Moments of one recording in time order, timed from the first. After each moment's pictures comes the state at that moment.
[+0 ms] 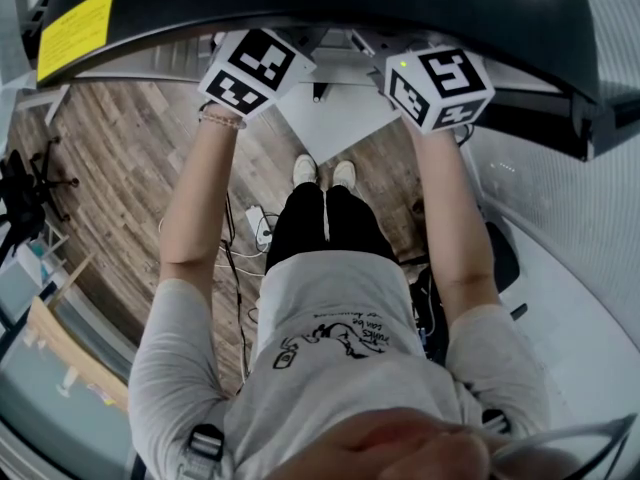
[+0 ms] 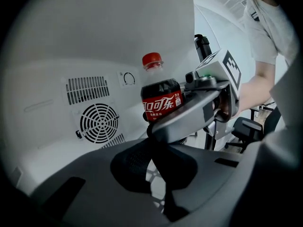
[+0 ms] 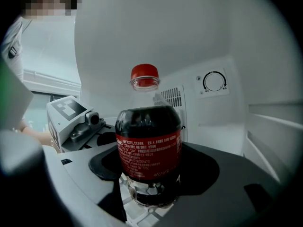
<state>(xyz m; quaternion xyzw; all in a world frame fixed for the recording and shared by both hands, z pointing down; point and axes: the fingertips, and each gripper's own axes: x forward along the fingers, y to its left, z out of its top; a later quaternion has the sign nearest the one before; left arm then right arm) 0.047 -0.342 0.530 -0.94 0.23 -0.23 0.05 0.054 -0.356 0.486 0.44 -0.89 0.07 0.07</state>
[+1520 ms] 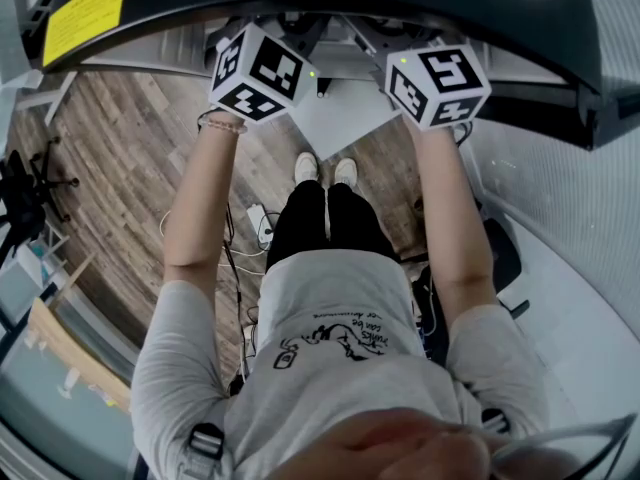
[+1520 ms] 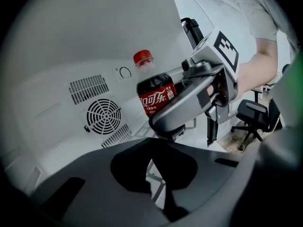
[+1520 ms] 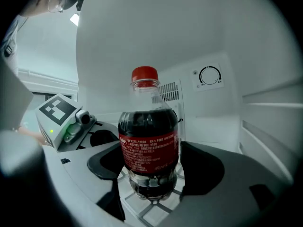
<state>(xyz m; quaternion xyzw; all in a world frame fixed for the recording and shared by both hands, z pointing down) 0.036 -0.336 0.540 -0.92 0.25 -0.29 0.12 0.057 -0.351 0.499 0.46 -0.88 0.08 0.07</state>
